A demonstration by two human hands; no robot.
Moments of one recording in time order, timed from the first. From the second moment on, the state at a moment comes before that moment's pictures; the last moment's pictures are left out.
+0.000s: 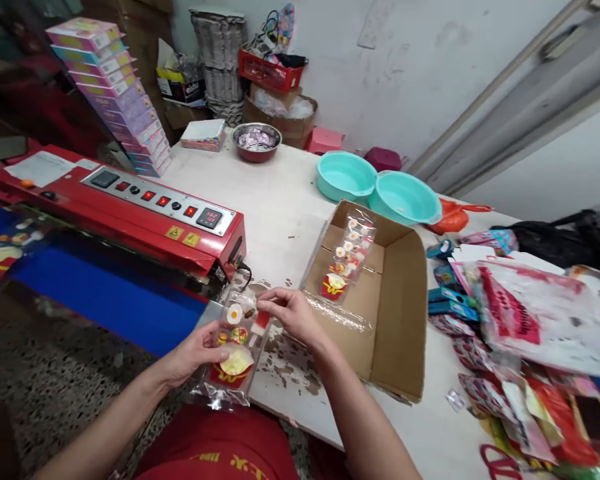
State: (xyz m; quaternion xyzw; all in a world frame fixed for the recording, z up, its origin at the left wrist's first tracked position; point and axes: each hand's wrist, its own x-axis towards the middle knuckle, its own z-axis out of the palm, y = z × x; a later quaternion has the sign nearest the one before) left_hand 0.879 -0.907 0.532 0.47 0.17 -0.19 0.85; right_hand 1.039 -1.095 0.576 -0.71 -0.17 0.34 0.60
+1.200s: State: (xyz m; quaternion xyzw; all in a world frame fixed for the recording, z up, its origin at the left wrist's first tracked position) left_hand 0.897 -0.737 0.514 0.65 0.60 0.19 0.42; right_hand 1.105 -1.119 0.491 -0.89 0.22 -0.20 0.34
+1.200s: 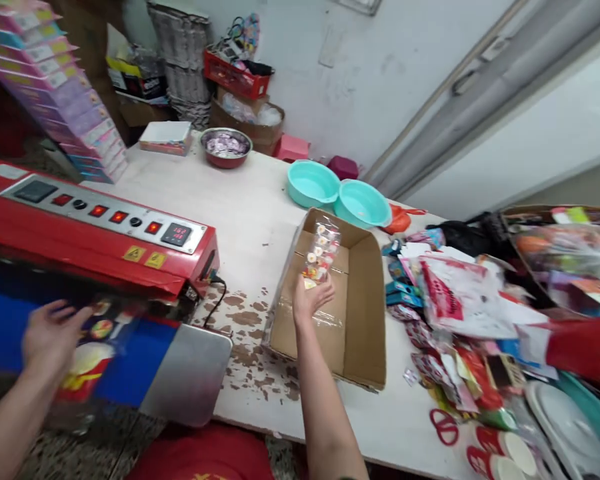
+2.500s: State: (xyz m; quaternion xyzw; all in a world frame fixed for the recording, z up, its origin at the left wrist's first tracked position) left_hand 0.925 -0.891 0.540 0.46 0.26 -0.09 0.84; right_hand 1.020 -1.061 0.548 -0.71 -0.07 0.33 0.62
